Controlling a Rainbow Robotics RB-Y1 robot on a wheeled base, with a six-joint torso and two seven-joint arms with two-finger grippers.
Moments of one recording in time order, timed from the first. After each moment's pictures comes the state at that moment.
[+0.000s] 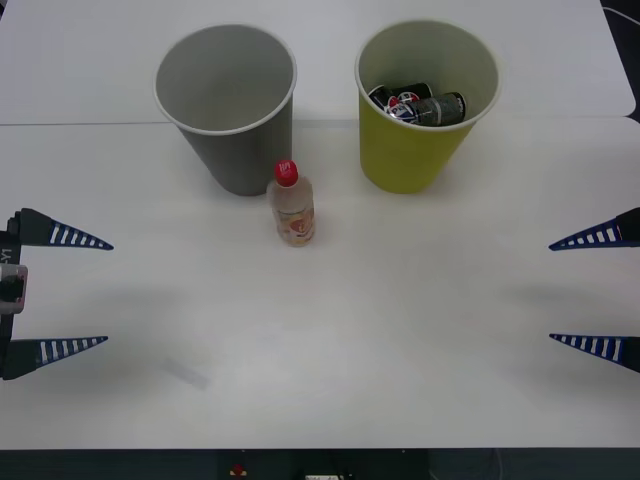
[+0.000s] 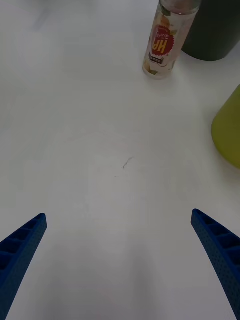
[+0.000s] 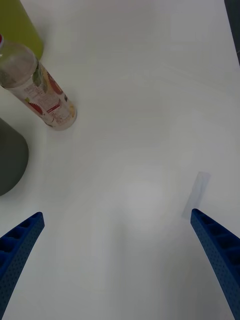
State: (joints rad) right arm 0.26 -1.13 -0.26 -2.01 1.31 -1.13 -0.09; left arm 0.26 1.13 0.26 -2.01 -1.31 -1.13 -0.09
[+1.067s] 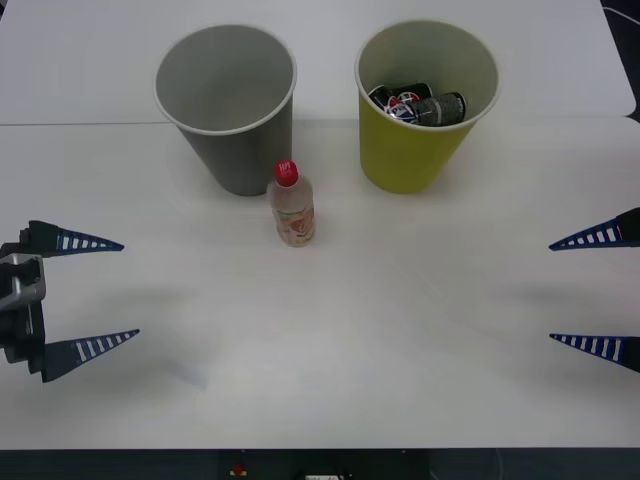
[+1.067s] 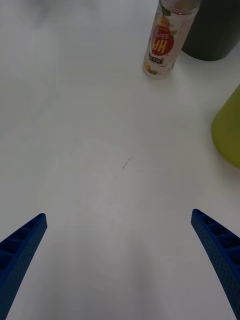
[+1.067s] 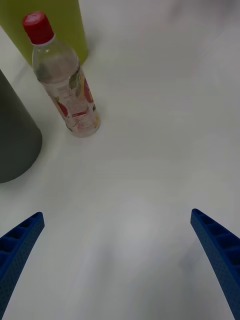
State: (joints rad) right arm 0.26 -1.13 -0.26 -2.01 1.31 -1.13 -0.09; left arm 0.35 1.15 0.13 -2.01 -1.16 -0.84 -0.01
